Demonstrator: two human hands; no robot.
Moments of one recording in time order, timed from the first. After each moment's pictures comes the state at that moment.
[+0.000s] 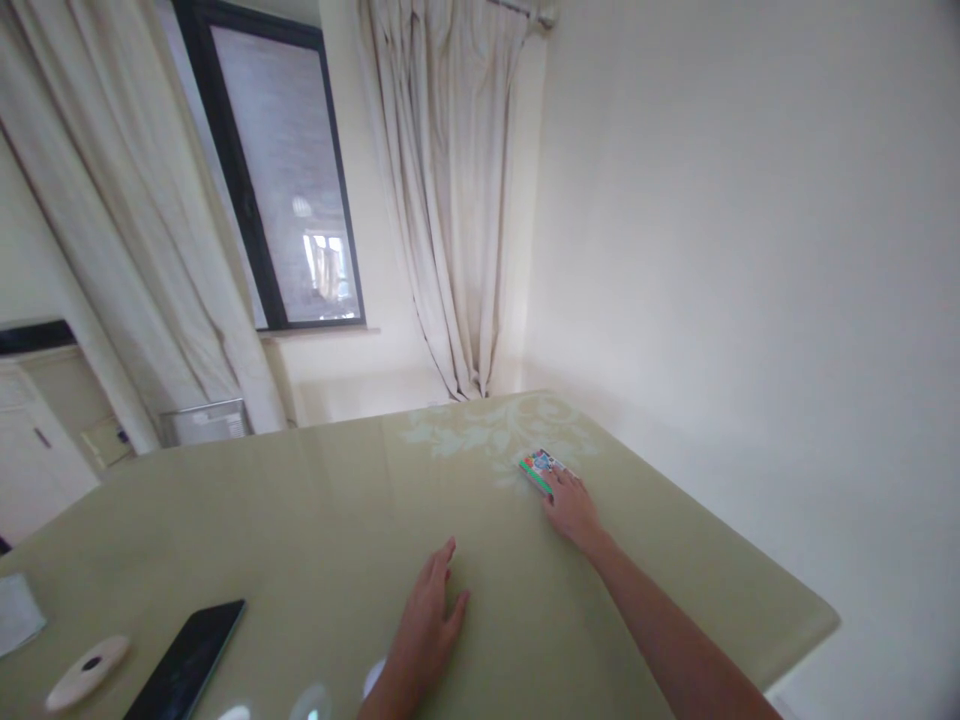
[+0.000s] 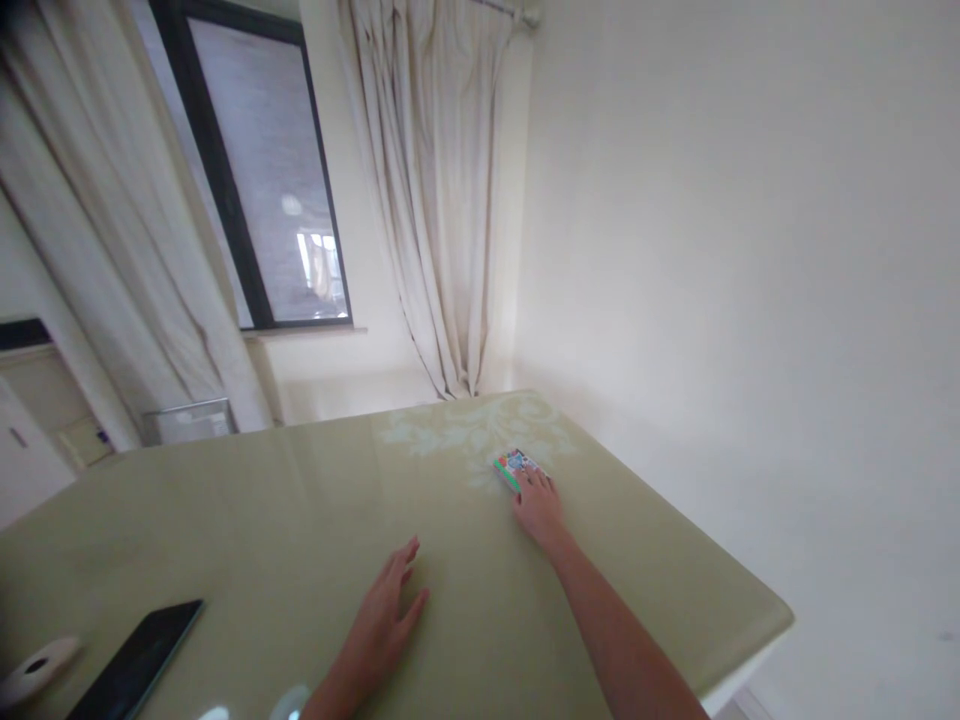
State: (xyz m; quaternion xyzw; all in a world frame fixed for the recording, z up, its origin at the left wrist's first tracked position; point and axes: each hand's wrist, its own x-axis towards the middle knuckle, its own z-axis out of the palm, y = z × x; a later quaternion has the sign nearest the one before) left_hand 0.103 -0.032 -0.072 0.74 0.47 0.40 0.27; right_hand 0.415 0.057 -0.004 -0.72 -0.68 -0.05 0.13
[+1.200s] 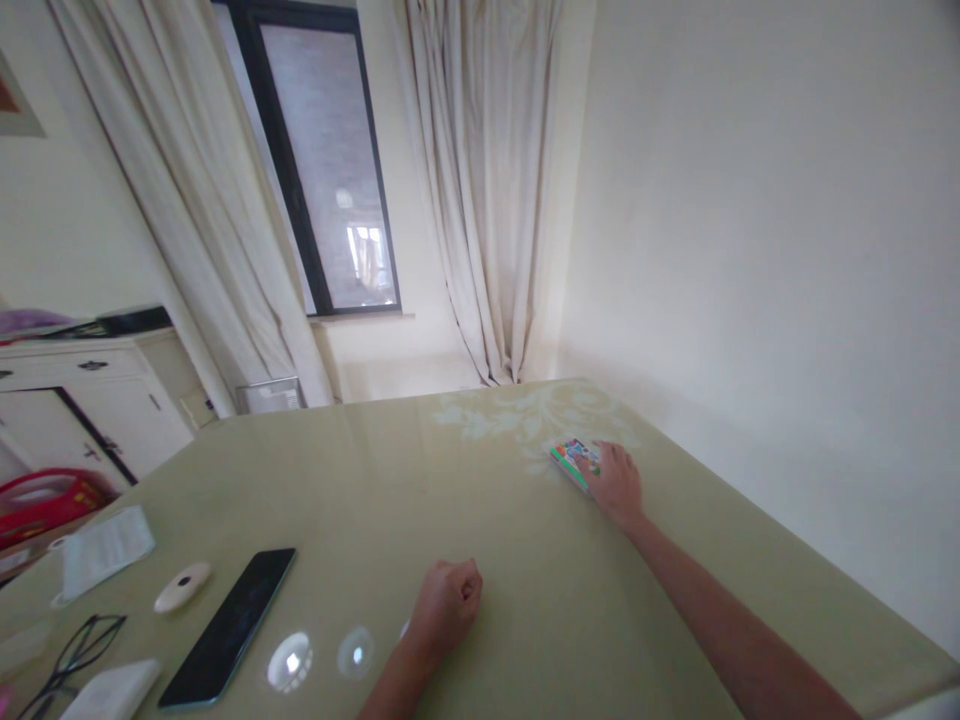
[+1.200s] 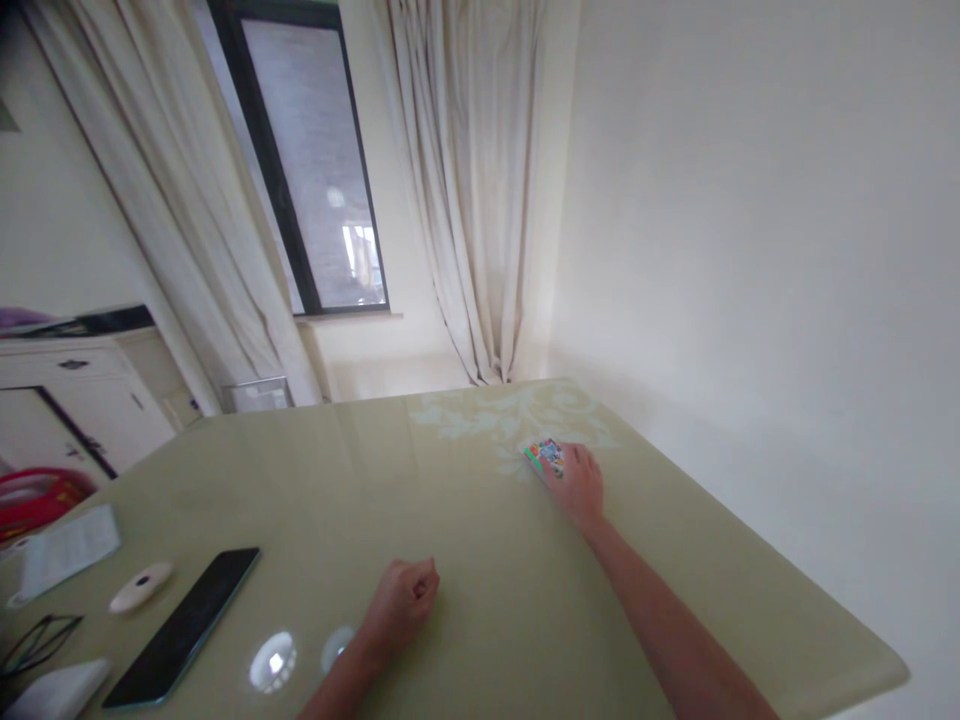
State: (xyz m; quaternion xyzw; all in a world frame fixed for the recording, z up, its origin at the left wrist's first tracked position) left_hand 0.099 -0.039 -0.049 0.78 0.51 0.31 0.21; right_hand 0.427 0.077 -0.004 -0.68 -0.66 -0.12 0.31
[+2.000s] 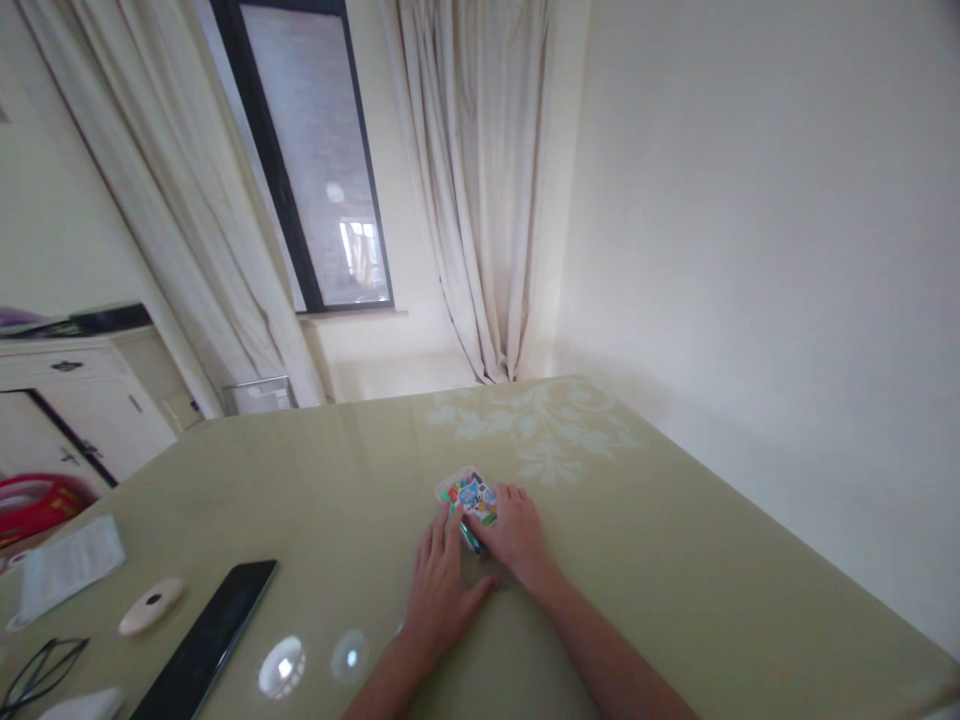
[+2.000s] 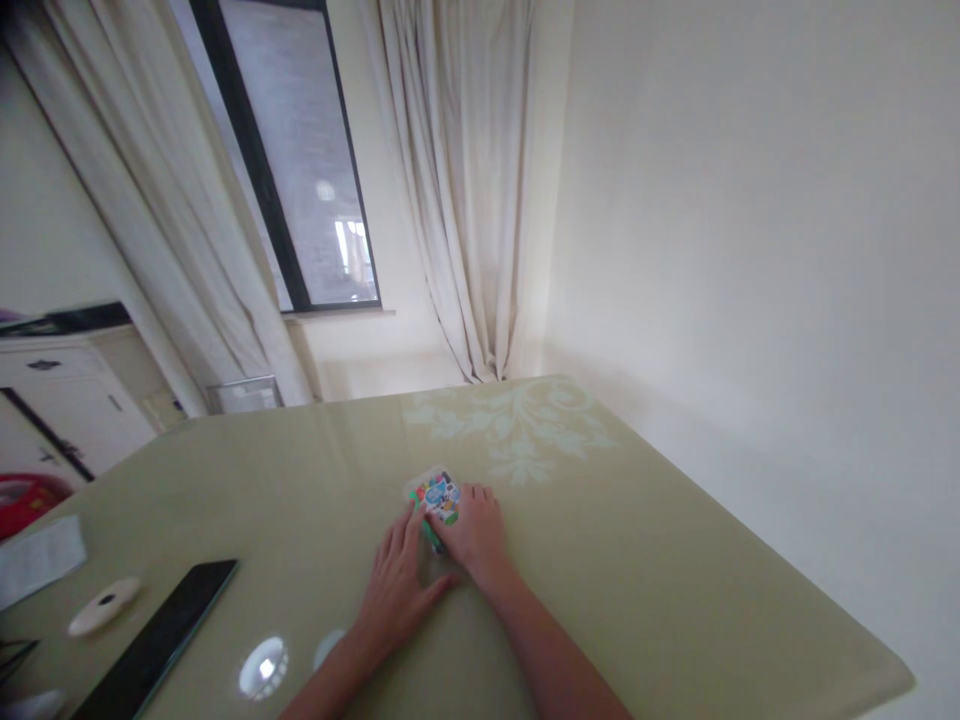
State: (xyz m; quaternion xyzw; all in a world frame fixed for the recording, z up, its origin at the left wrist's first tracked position) left_hand 0.107 -0.025 -0.049 0.75 0.58 0.30 0.08; right_hand 0.261 0.031 -0.012 -0.64 -0.72 0.04 0.27
